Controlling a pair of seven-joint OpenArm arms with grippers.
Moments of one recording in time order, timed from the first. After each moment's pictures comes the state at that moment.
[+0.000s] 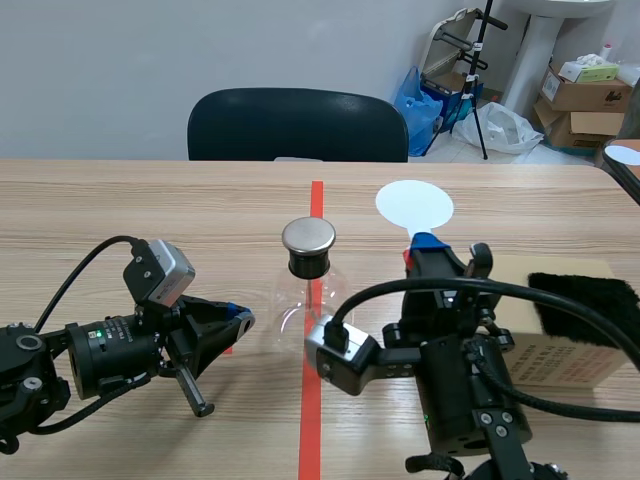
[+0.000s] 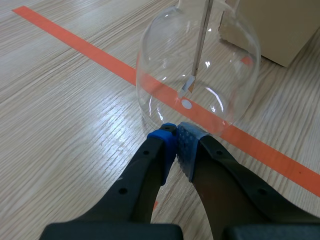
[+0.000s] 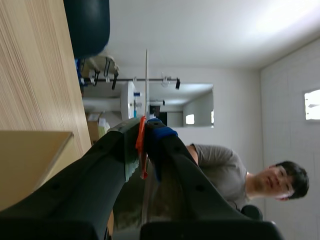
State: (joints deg) left arm -7.9 -31.0 41.2 59.5 -14.0 -28.5 -27.7; right arm -17.3 17.3 -35.4 85.4 -91.3 -33.2 -32.1
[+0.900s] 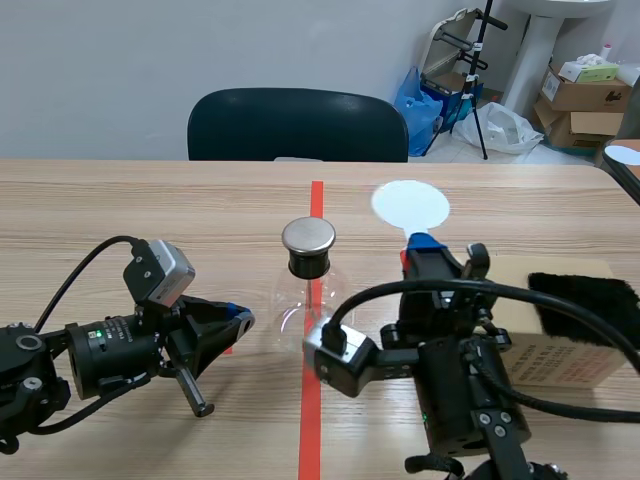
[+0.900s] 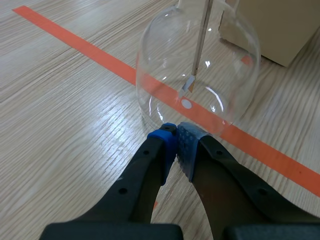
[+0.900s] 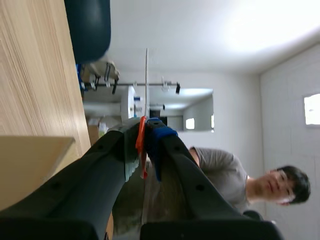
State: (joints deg) left arm -7.9 -31.0 41.2 59.5 -14.0 -28.5 -27.7; right arm -17.3 17.3 -35.4 85.4 -91.3 -33.2 -26.5
